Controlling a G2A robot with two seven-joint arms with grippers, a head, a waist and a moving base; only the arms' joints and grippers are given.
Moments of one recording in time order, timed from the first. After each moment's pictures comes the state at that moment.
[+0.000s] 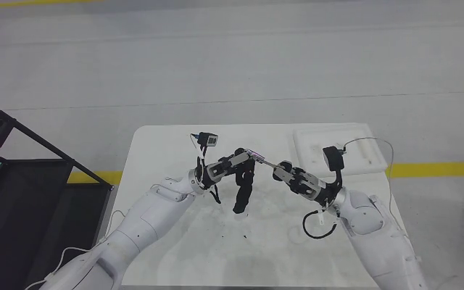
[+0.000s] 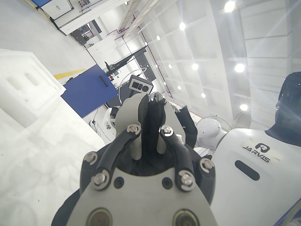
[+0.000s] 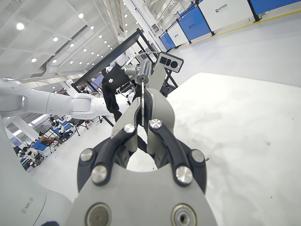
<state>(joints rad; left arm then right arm) 0.79 -1.16 -0.60 -1.02 -0.87 -1.01 -0.81 -1.27 -1.19 1.28 -1.48 -0.15 -0.94 0.52</state>
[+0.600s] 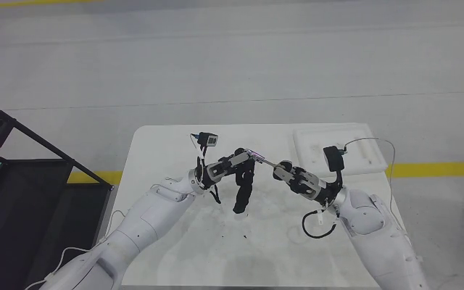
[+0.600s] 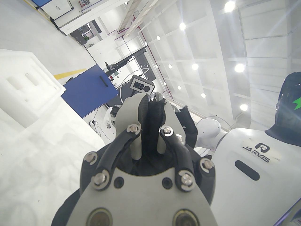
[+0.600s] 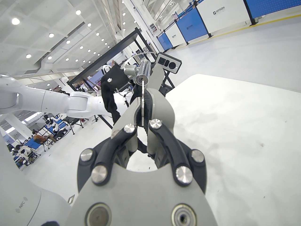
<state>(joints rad) 0.79 -1.16 -0.60 -1.02 -0.87 -1.01 -0.81 -1.26 -1.18 1.27 -1.49 -0.20 -0.94 0.48</state>
